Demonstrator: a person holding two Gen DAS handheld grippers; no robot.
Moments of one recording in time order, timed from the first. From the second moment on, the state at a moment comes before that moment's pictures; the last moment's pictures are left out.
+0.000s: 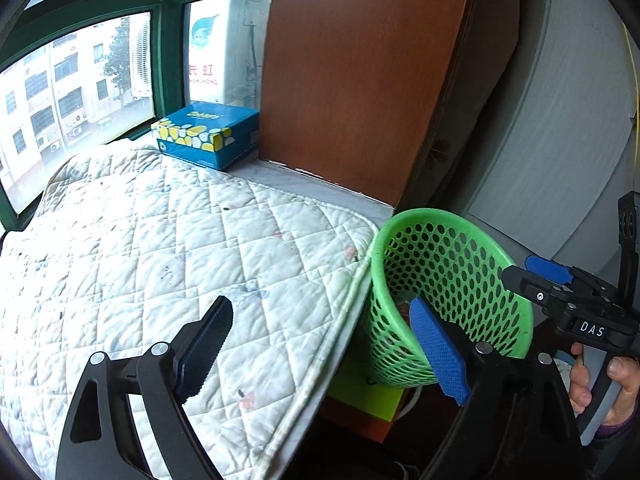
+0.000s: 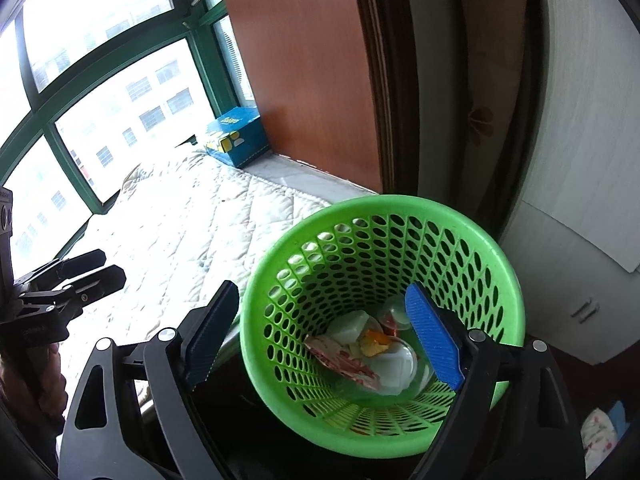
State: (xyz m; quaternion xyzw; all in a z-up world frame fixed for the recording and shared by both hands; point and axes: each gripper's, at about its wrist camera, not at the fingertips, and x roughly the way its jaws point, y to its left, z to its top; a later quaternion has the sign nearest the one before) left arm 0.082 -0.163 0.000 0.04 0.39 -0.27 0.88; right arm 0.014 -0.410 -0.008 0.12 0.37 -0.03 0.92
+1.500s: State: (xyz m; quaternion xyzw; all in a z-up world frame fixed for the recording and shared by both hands) left arm 0.048 -0.026 0.016 0.01 0.35 -0.10 0.93; right arm 0.028 -0.298 0.006 0.07 0.36 0.04 0.93
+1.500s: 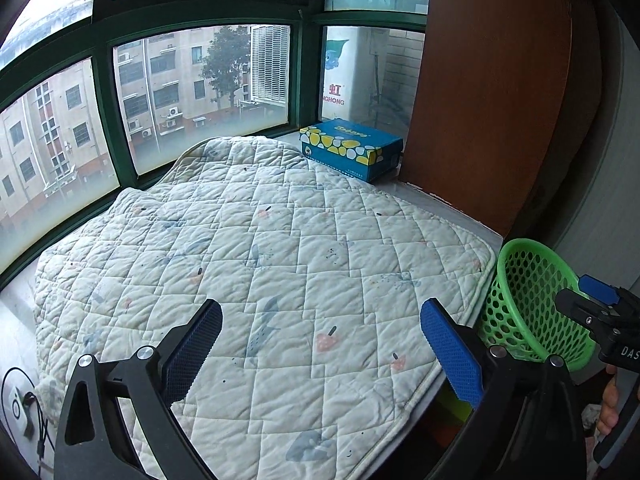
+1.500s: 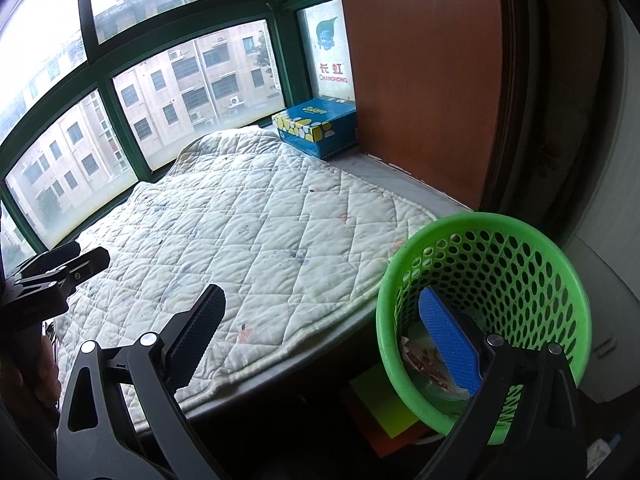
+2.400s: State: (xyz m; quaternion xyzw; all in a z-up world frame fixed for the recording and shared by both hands) left arm 0.046 -0.020 0.016 0.00 0.36 -0.09 0.93; right arm 0.028 -0.290 0.004 0.07 0.36 0.05 0.93
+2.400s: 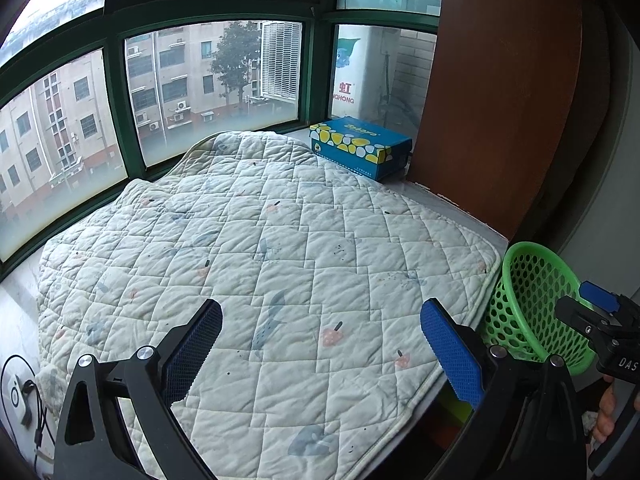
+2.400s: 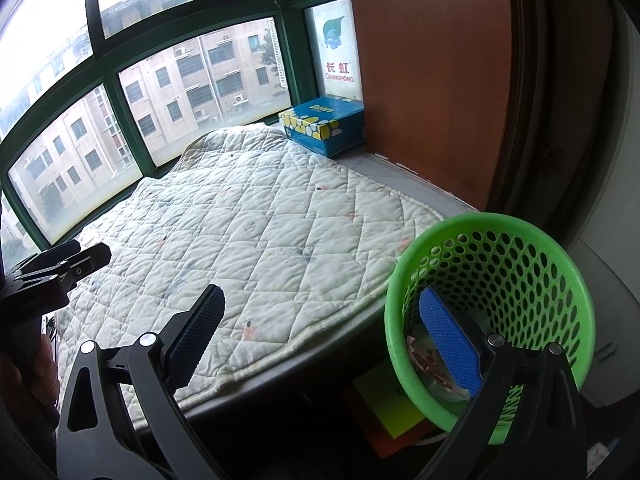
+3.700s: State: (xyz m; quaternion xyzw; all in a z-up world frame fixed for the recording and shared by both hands) left arm 0.043 -0.023 0.014 -0.01 0.35 -0.07 0.93; right arm 0.027 -0.279 -0.001 0.07 0.36 0.07 0.93
